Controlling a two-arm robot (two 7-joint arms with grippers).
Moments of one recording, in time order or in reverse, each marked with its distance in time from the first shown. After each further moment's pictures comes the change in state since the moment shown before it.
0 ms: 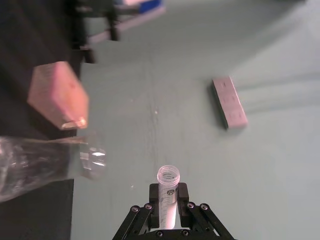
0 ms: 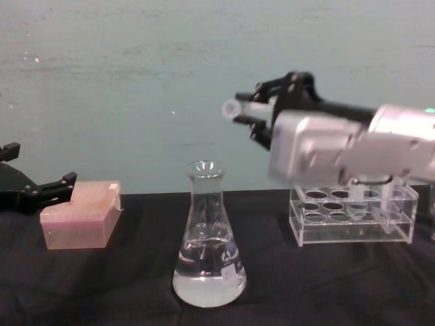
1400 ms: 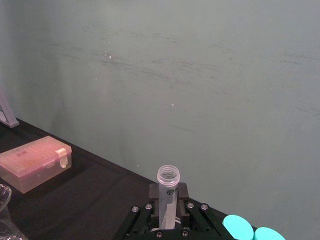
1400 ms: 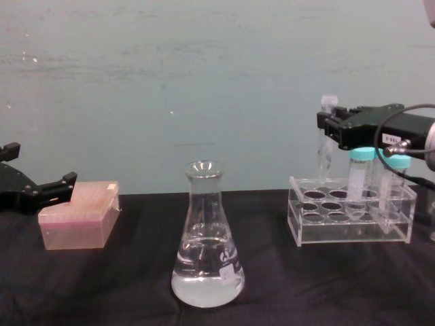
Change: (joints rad) left arm 0.000 0.000 0.000 0.000 0.000 0.000 0.000; right arm -0.195 -0.195 0.464 -0.025 0.948 0.407 0.382
